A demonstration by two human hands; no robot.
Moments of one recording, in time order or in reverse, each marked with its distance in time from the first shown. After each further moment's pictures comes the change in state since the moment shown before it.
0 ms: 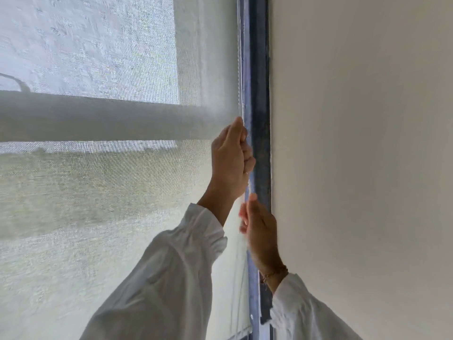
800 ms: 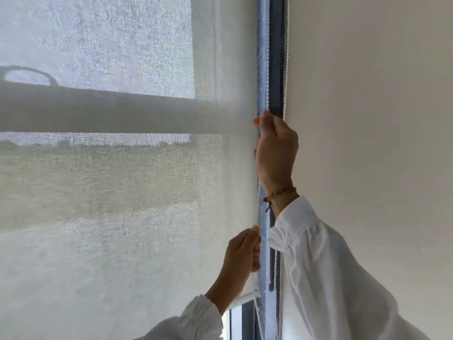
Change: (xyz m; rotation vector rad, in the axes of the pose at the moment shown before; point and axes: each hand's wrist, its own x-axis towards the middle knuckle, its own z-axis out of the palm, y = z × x) left_hand -0.118 -0.098 -0.067 0.292 0.052 -0.415; right_hand 0.086 -0.094 0.026 -0.047 0.216 -0.215
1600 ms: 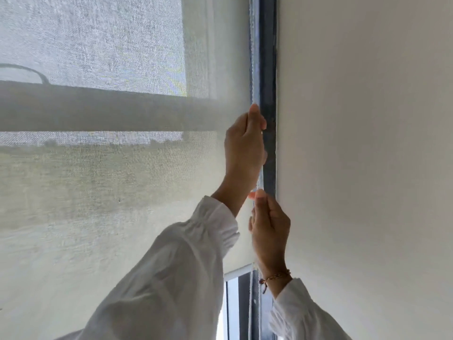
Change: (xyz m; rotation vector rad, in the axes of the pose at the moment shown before) left_hand 0.032 0.160 0.048 0.043 0.164 0.537; right_hand -0.123 0.043 -0.048 0.053 -0.024 0.083
